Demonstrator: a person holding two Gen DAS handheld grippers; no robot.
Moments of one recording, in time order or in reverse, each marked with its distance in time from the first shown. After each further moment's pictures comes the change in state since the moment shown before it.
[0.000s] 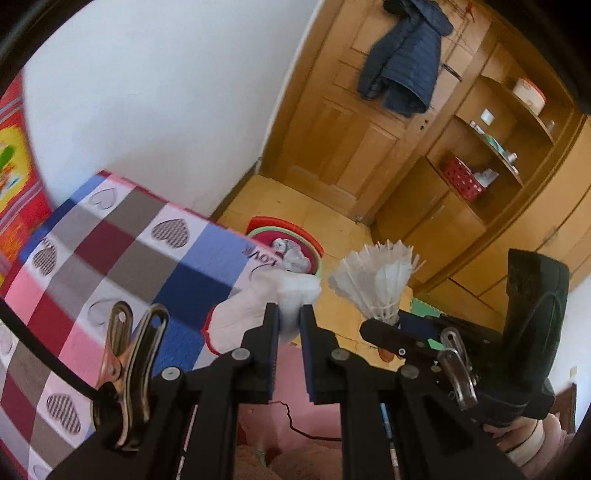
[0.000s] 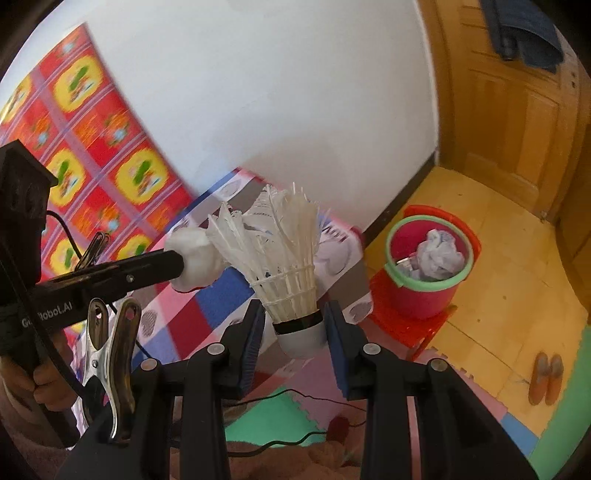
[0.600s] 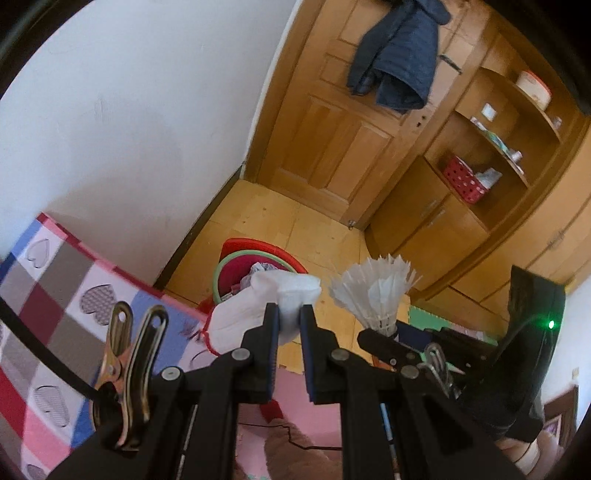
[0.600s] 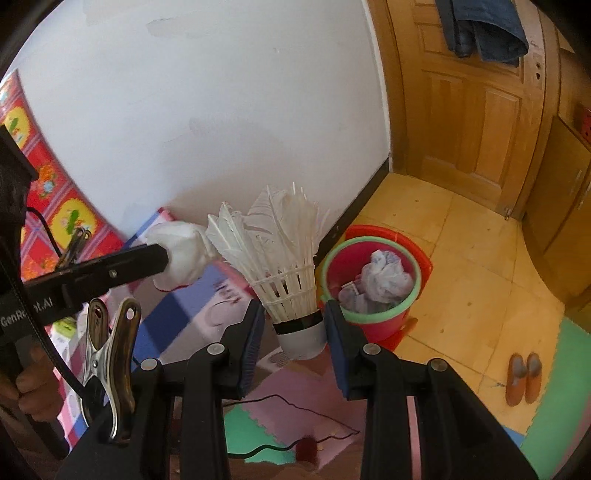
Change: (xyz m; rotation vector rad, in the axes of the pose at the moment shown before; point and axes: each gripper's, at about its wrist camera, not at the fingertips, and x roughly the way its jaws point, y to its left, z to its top) left arm 0.106 -0.048 0.083 0.009 0.006 -0.012; right arm 0.024 -0.100 0.058 0.069 -0.031 -0.141
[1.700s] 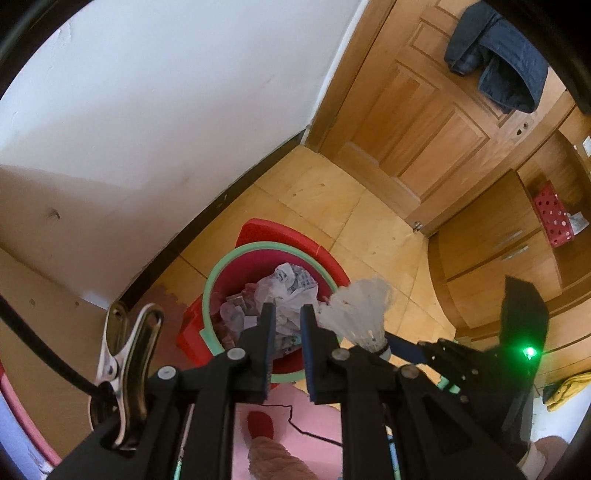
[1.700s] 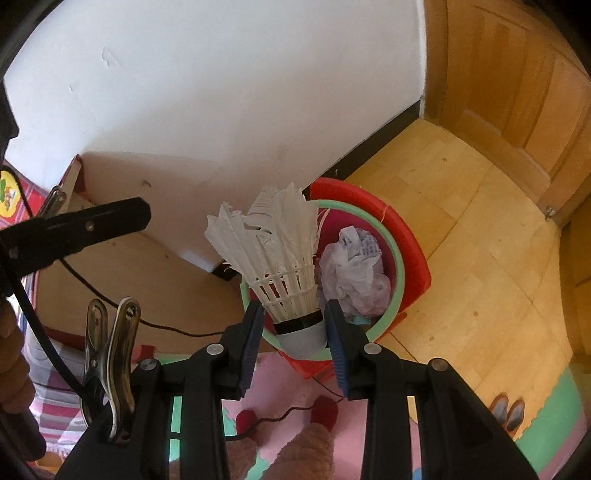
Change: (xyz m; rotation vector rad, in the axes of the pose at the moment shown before) left arm 0.237 0.005 0.049 -0.222 0.110 0.223; right arm 0.216 -0.157 0.053 -0.149 0.298 0.100
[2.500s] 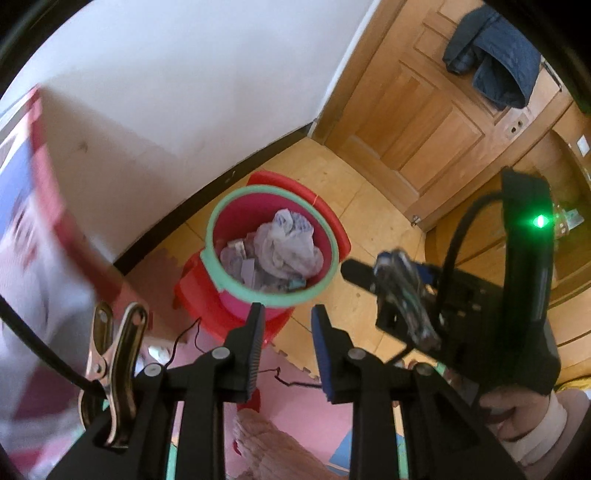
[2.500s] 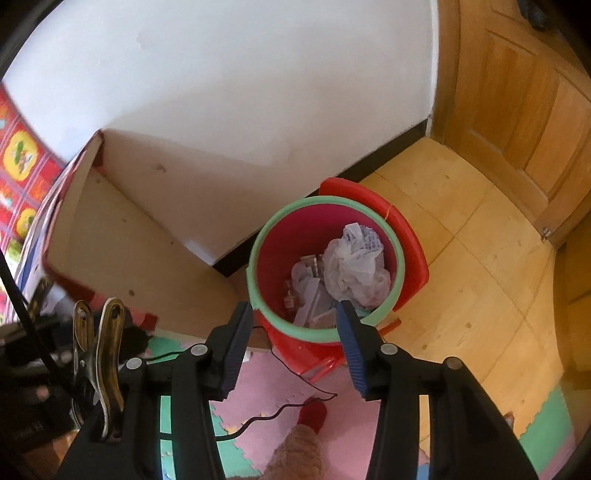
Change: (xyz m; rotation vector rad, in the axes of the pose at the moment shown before) left arm -0.046 -0.013 -0.133 -0.079 -0.025 0.000; right arm -0.021 0.019 -0.041 -0.094 -0.064 -0.017
